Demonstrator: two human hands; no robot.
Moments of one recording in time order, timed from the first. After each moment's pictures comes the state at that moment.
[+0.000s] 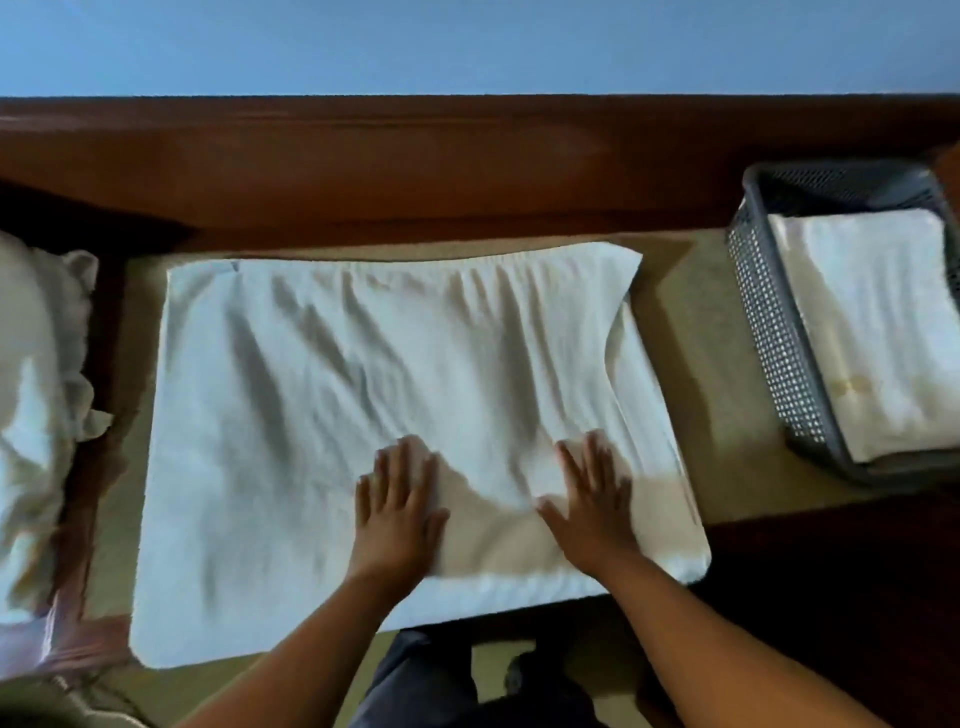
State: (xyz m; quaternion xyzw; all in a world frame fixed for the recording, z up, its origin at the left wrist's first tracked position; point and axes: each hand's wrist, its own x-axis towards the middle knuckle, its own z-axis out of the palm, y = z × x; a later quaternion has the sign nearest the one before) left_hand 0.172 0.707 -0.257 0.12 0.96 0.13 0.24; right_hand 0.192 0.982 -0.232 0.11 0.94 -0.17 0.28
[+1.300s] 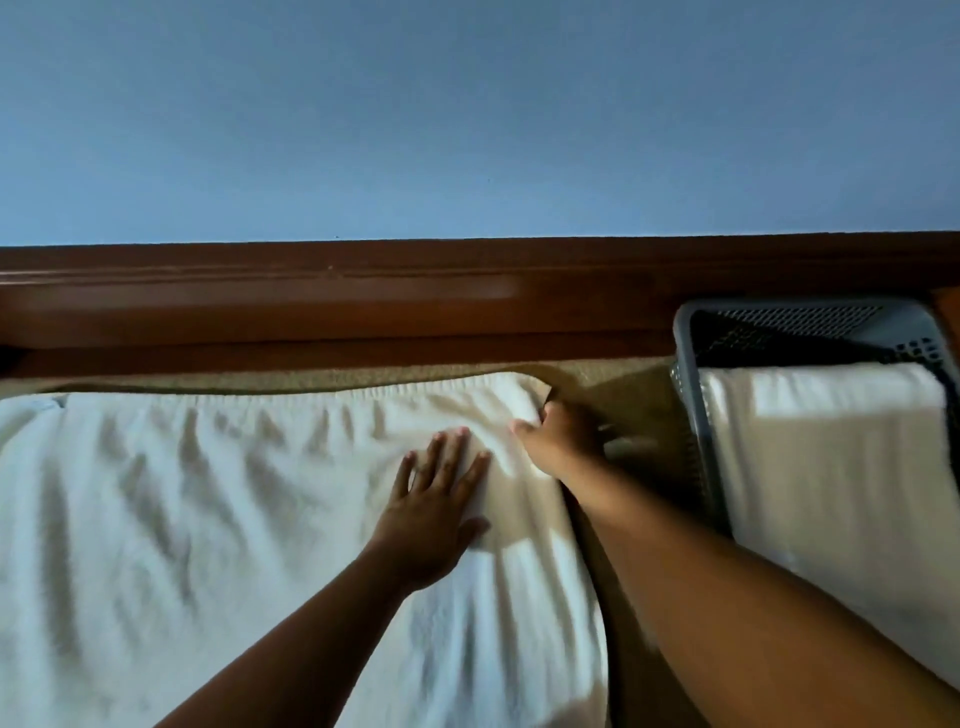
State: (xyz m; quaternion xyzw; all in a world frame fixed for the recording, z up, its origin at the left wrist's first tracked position) left_hand -0.049 0.944 -0.251 0.24 0.94 0.08 0.23; right_hand -0.127 1.146 -0.236 0.25 0.89 -0.25 0.27
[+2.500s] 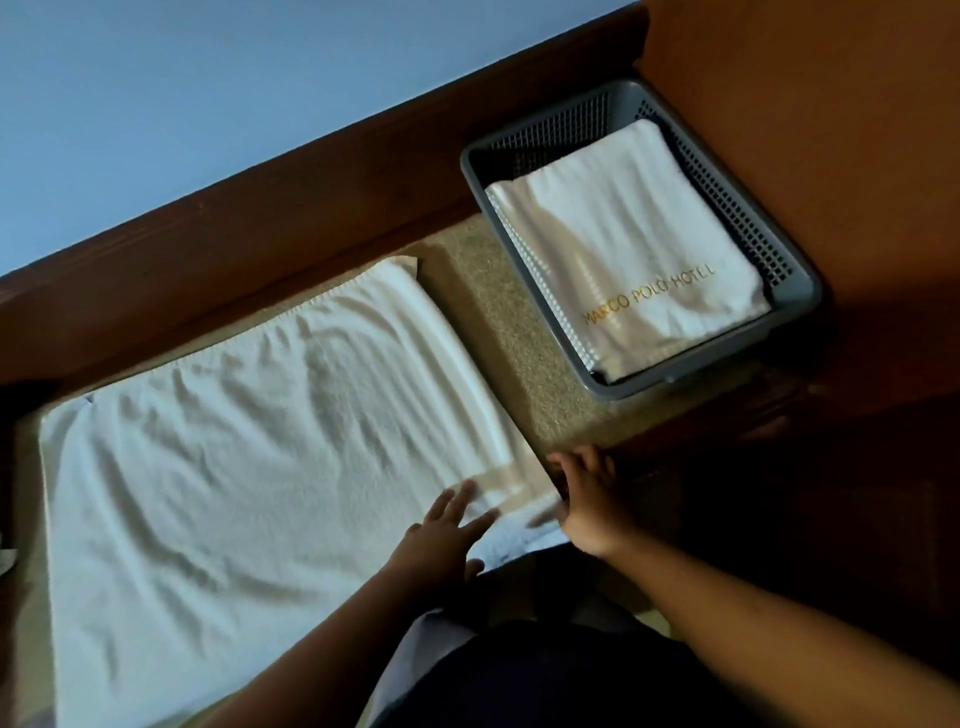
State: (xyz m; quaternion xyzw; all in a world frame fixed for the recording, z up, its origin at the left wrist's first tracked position) left_hand 0.221 0.983 -0.175 0.35 0.84 -0.03 0.41; right_hand 0.285 1.206 -0.217 0.20 0.91 -0.29 0.22
